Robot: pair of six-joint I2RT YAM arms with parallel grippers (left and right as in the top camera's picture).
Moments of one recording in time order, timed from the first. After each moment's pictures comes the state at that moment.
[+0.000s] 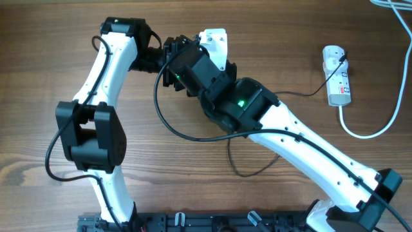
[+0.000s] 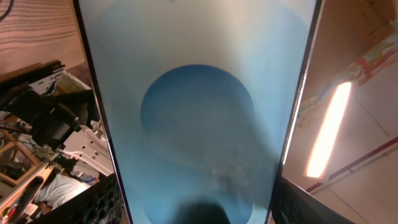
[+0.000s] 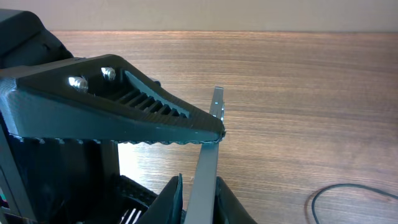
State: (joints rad) left arm -0.14 2.07 1.81 -1.56 1.53 -0.44; right arm 0.88 1.68 1.73 -0.87 0.55 0.60
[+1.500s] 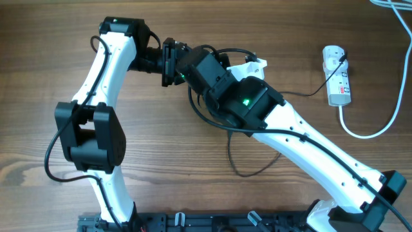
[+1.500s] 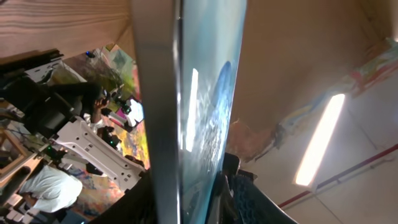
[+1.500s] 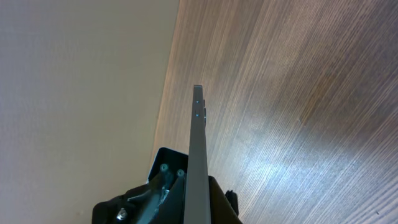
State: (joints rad) left arm -0.13 2.07 1.81 -1.59 1.52 -0.50; right arm 0.87 1.67 1.73 -0.94 0.54 1.95
